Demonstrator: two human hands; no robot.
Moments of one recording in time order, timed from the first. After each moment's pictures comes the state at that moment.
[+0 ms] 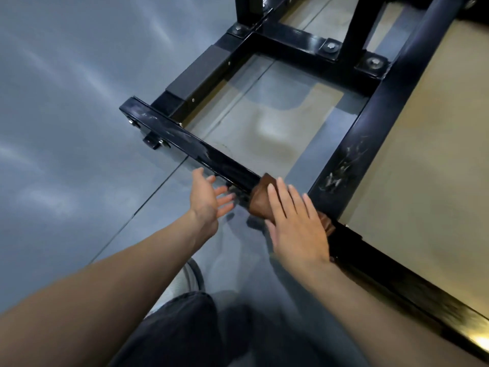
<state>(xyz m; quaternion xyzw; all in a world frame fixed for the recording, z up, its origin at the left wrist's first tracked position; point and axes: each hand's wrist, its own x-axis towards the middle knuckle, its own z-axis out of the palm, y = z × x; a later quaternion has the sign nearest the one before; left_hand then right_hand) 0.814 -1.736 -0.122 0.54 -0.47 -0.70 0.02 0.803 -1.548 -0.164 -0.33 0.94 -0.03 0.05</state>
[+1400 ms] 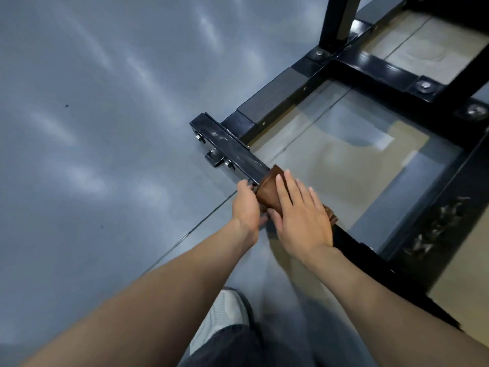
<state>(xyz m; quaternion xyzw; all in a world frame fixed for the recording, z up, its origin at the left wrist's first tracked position) 0.795 -1.824 -0.110 0.54 -0.41 -0.74 0.03 0.751 -1.713 -0.163 -0.38 0.92 -0.05 0.05</state>
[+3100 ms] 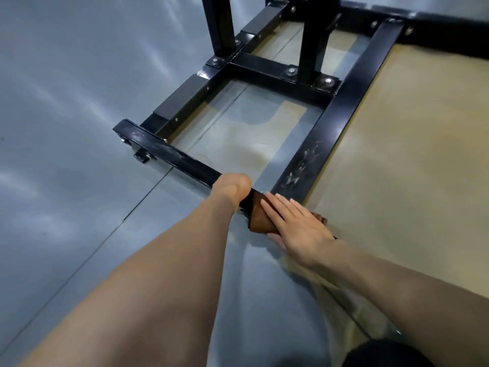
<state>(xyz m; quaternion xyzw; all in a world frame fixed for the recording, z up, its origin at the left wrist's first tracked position) 0.767 -1.636 -0.075 0.46 -0.71 -0.51 -0.13 0.771 -1.448 -0.161 -0.46 0.87 -0.06 0.14</state>
